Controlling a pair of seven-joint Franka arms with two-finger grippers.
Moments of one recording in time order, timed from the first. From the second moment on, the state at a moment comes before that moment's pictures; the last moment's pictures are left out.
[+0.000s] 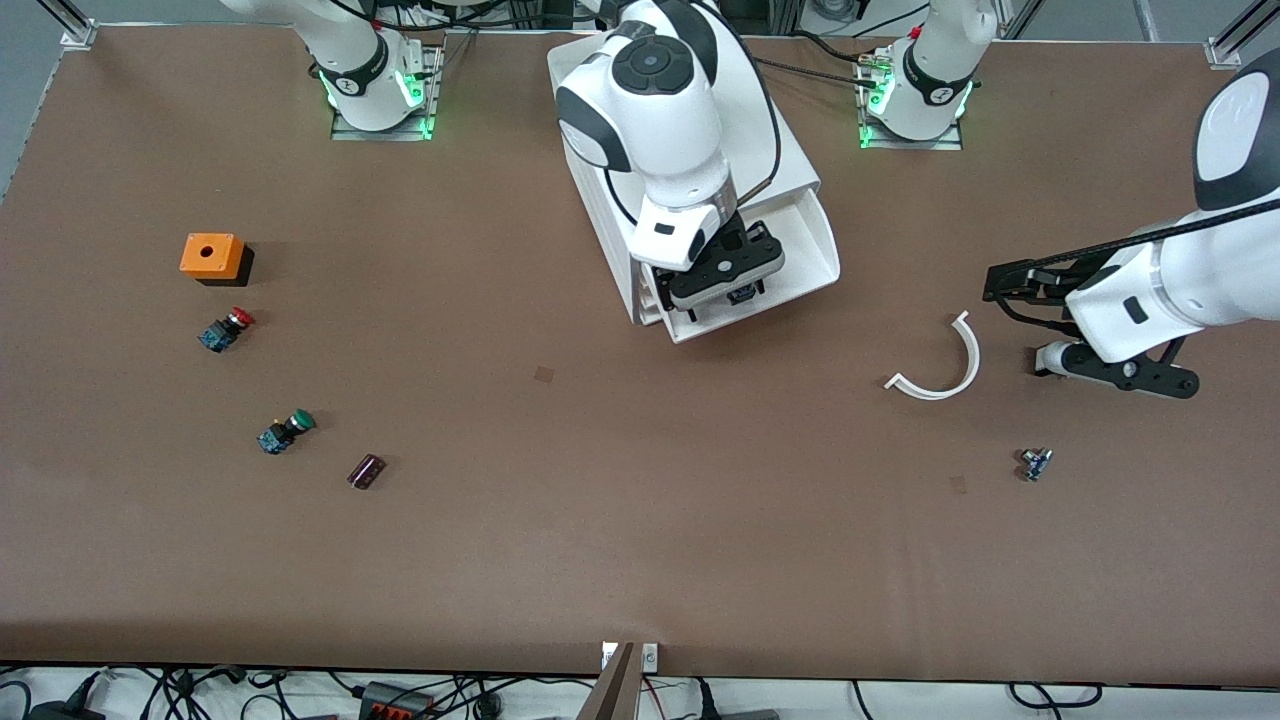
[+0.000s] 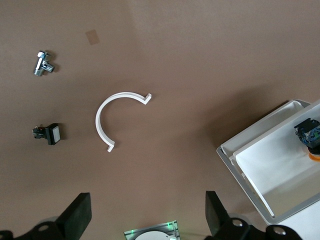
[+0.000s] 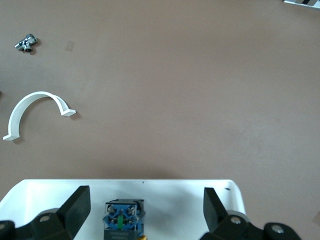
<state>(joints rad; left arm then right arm) 0.01 0.39 -0.16 -1.17 -0.05 1.29 0.03 0.93 0.71 -0.09 -1.11 0.07 2.17 0.50</state>
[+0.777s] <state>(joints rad) 0.01 0.41 -0.16 -1.17 -0.04 1.29 -0.02 0.97 0.75 -0.09 -1.10 0.05 2.16 0.51</state>
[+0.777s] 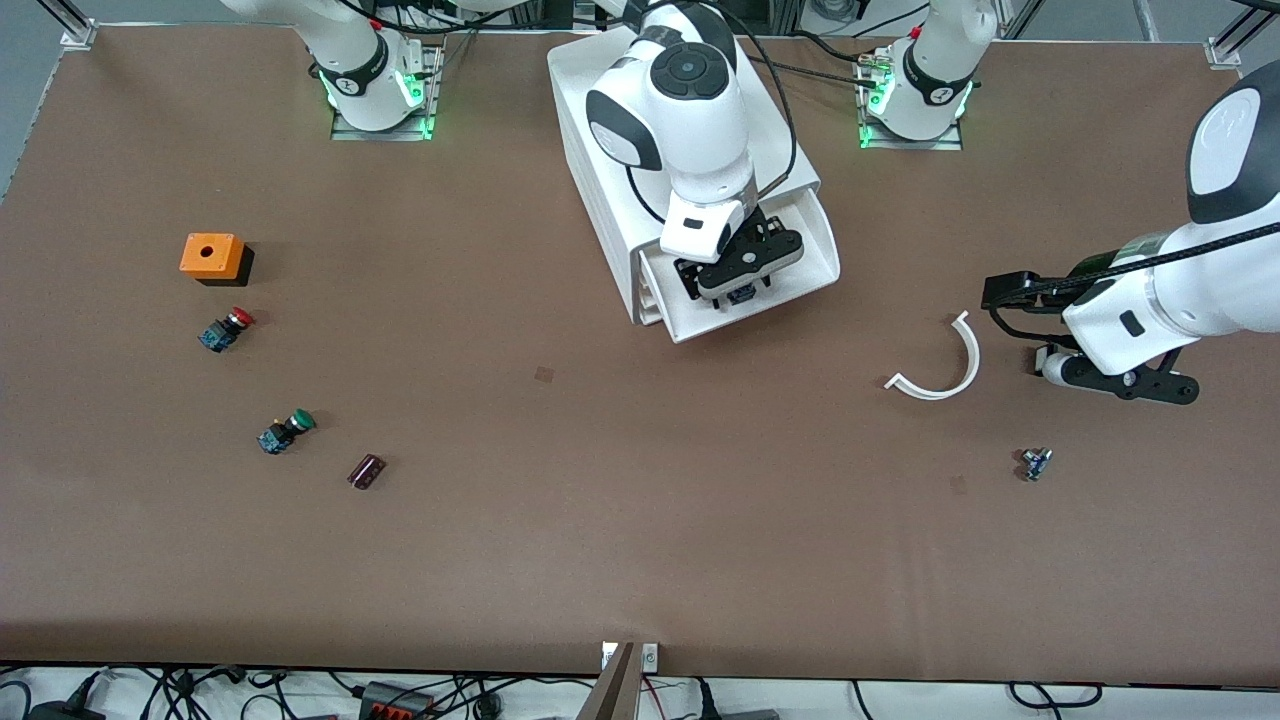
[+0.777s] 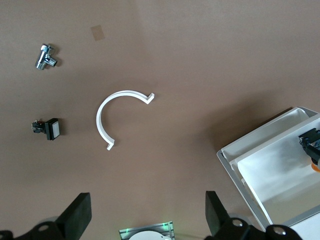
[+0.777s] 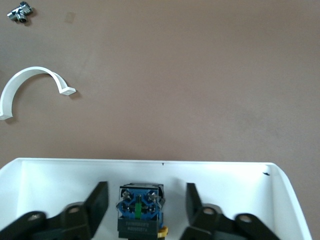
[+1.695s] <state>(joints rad) 0.01 0.41 -0.16 -1.17 -0.04 1.29 -0.02 0.99 0.76 -0.09 -1.10 0.05 2.13 0.51</state>
